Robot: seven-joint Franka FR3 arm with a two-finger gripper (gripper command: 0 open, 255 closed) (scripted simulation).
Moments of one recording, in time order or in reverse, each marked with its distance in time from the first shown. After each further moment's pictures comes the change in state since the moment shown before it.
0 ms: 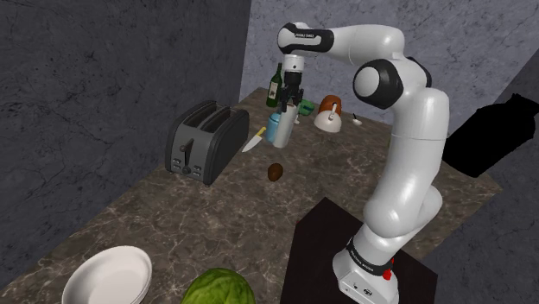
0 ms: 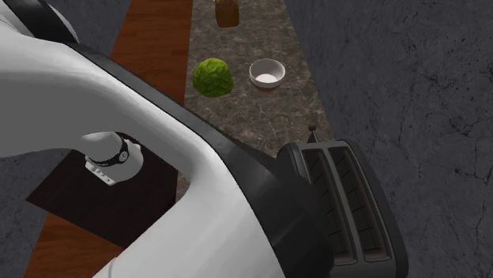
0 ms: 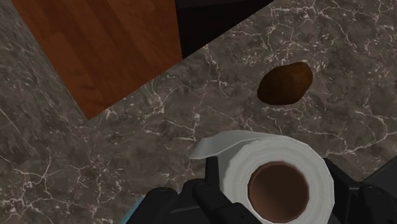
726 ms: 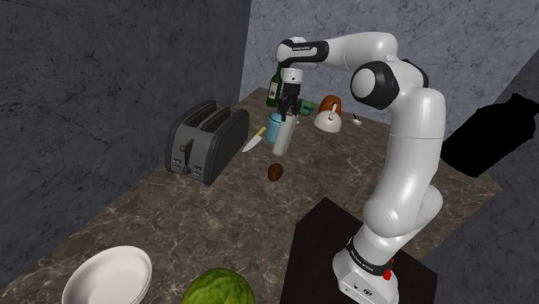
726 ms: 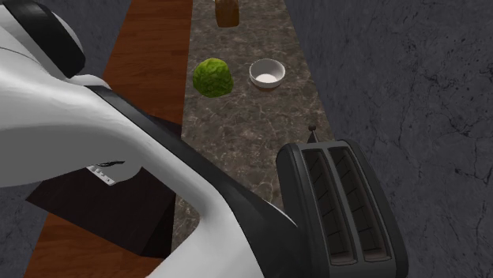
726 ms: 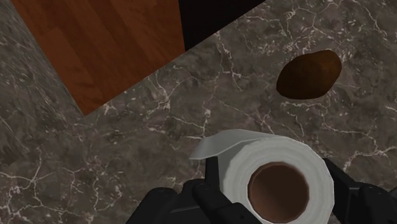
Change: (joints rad) arm -0.014 0.029 -0.007 -0.086 -0.002 0.114 -0.026
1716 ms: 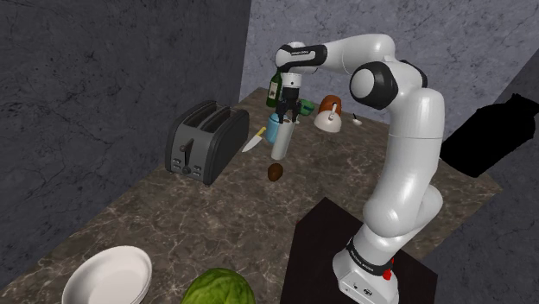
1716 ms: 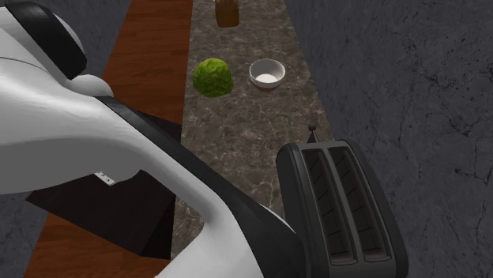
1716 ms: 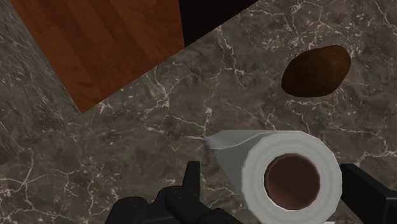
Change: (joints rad) arm 0.000 0.008 0.000 -0.036 0.001 0.045 -0.001
